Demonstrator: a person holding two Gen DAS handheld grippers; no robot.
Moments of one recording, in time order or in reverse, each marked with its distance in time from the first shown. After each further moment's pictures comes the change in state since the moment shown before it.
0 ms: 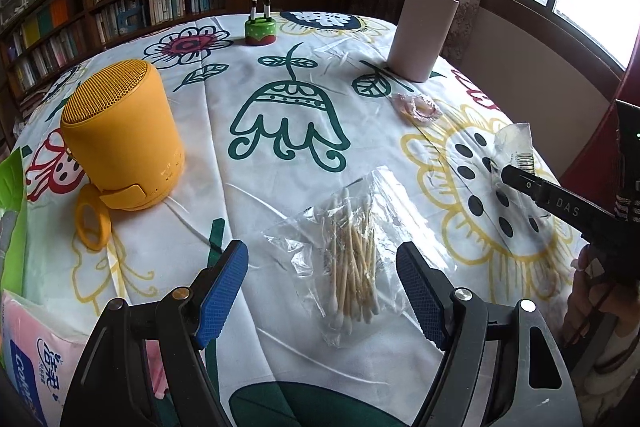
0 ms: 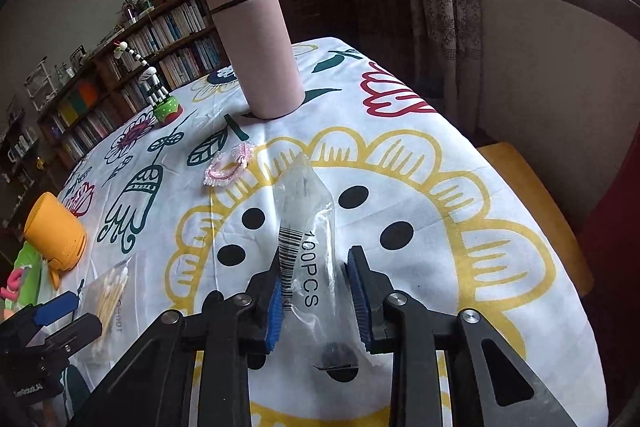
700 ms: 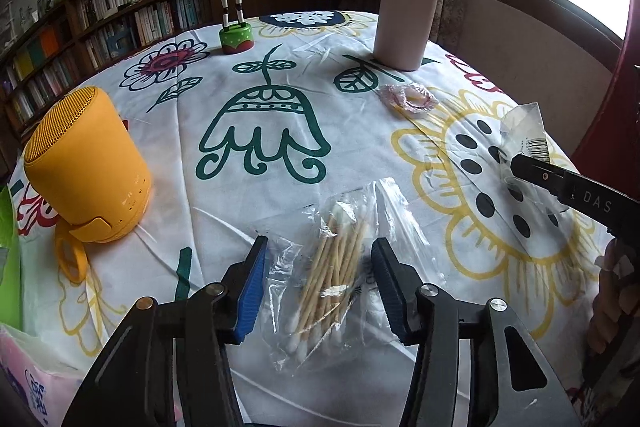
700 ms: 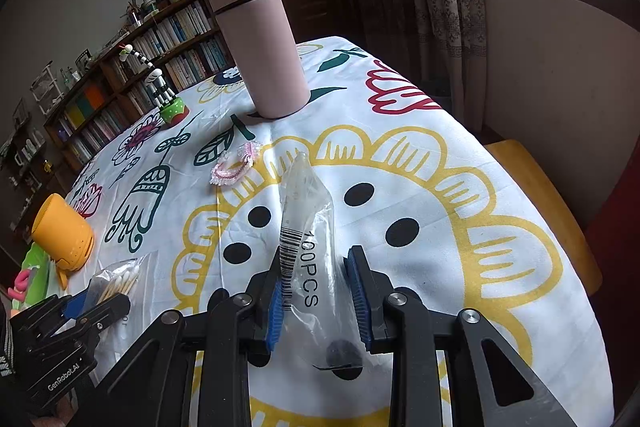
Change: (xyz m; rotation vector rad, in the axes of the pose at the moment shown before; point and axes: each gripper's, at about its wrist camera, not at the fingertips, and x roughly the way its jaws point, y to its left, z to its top) left arm 0.022 -0.020 0.004 0.096 -0.020 0.039; right arm 0.000 -0.002 -0.001 0.010 0.001 0.031
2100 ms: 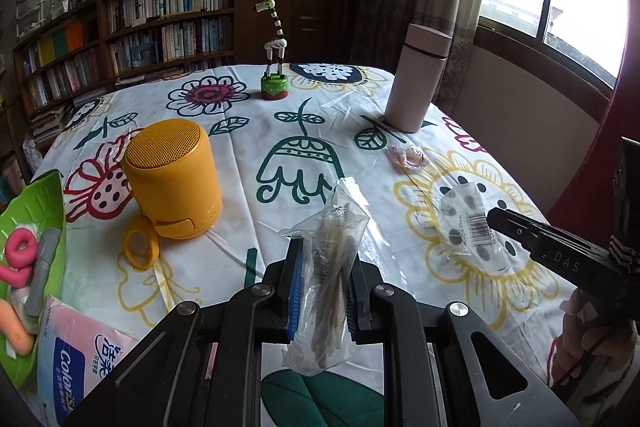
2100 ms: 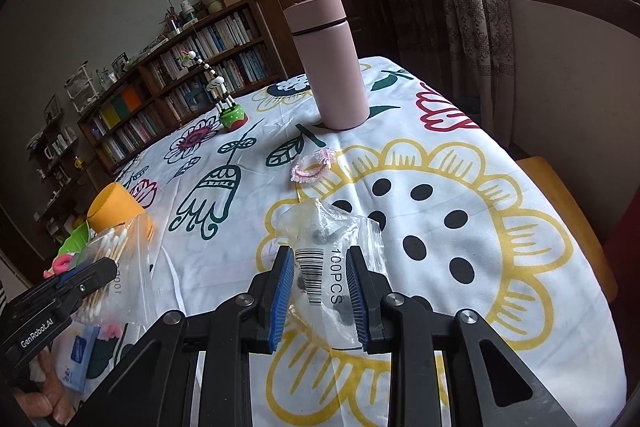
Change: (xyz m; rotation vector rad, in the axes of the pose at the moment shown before) left arm -0.079 0.030 -0.006 -0.102 -0.147 -0.020; right arm -0.039 0.034 -0.014 -0.042 -0.056 0.100
